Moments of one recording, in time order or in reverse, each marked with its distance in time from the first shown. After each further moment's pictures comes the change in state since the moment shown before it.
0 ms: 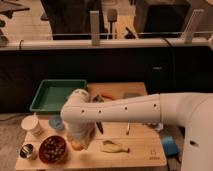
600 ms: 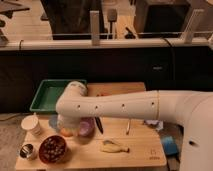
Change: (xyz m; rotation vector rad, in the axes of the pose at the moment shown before) arm 0.028 -0.090 -0.041 0.232 0.094 -0.056
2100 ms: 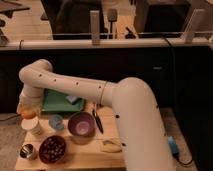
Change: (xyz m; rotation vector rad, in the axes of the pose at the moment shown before) arm -0.010 -0.192 0.037 0.116 -0.239 -0.360
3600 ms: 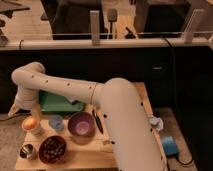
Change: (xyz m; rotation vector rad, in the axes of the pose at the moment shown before) arm -0.010 -0.007 0.022 -0.047 -0.059 0.068
